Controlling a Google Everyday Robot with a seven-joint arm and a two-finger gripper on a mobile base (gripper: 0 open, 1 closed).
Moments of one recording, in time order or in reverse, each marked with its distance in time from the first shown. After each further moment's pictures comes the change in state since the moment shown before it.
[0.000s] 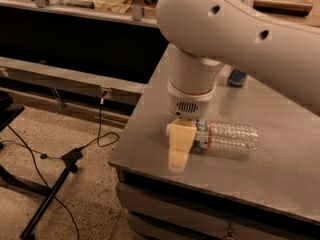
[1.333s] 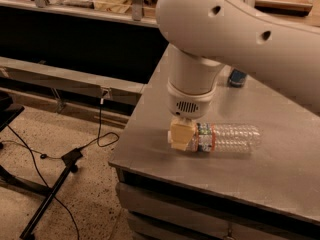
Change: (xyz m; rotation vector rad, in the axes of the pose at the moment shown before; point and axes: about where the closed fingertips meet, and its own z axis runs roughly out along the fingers) arm -0.002 0.000 -0.002 0.017 -0.007 0.000
